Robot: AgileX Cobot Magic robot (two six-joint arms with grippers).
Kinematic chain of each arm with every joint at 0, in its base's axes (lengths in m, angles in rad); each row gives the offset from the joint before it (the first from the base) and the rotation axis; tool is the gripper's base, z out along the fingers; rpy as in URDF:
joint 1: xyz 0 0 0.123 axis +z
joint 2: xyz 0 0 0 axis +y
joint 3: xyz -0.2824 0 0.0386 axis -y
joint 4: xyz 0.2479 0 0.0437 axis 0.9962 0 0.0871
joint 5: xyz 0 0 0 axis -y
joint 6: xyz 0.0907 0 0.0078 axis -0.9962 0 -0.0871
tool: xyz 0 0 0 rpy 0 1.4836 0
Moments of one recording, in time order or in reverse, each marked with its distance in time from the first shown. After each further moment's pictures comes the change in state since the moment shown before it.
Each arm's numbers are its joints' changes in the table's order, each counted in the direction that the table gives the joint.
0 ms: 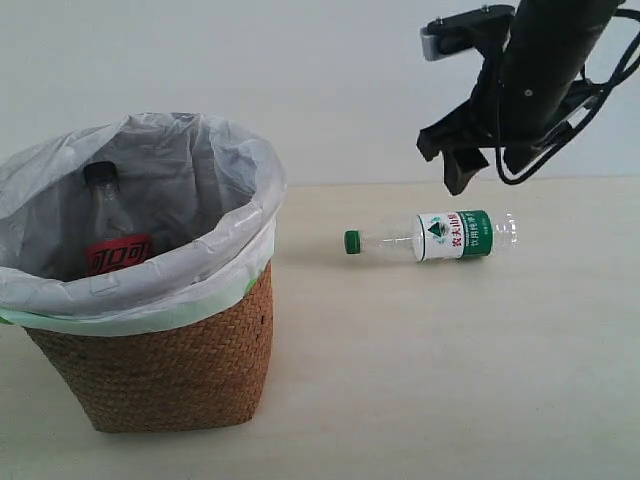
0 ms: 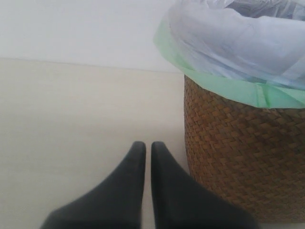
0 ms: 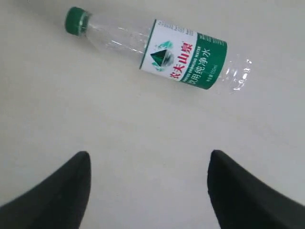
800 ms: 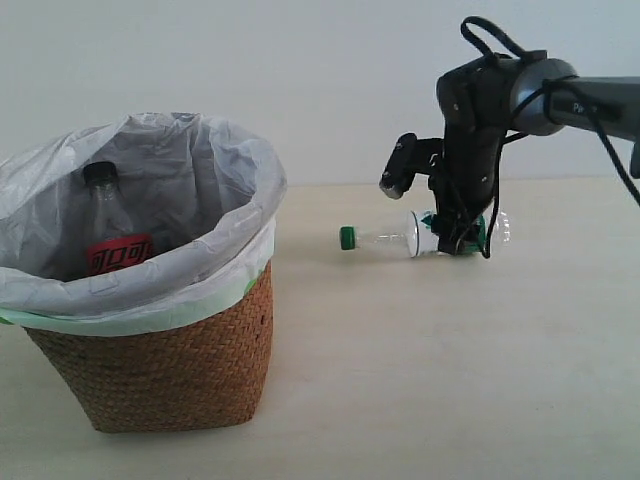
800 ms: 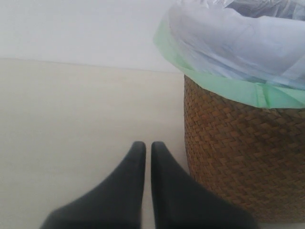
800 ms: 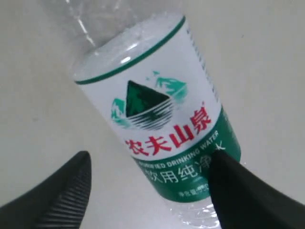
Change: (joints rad) left arm 0.000 0.000 0.000 0.000 0.000 0.000; right arm -0.022 0.516 0.336 -0.169 0.061 0.701
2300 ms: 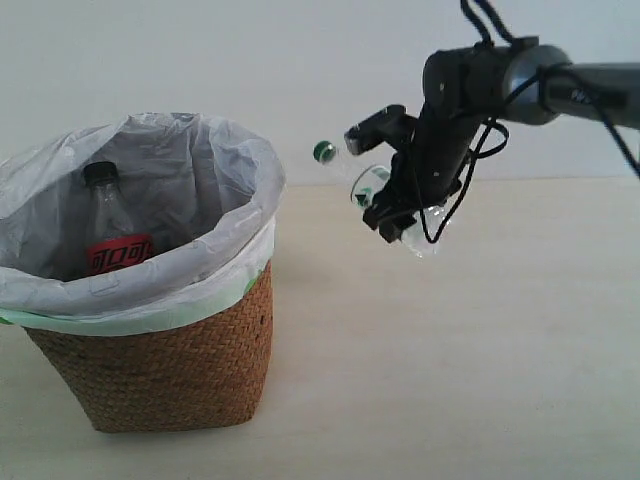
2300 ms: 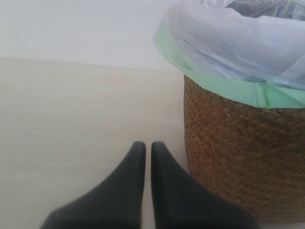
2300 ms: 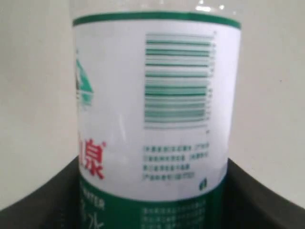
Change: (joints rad) left arm 0.000 0.000 0.000 0.000 0.000 0.000; right arm 0.044 -0.075 -0.045 0.273 0.086 -0.347
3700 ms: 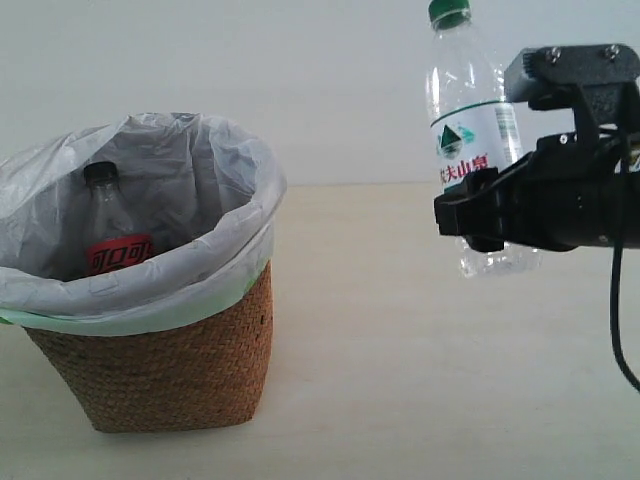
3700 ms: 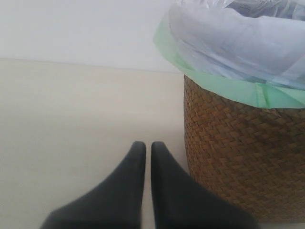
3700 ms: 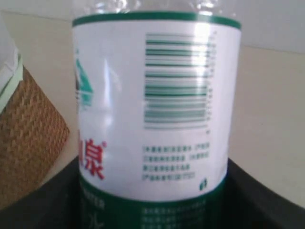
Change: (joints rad) left arm 0.000 0.000 0.000 0.000 0.000 0.000; right arm 0.081 -1.017 -1.204 0.350 0.811 -0.126
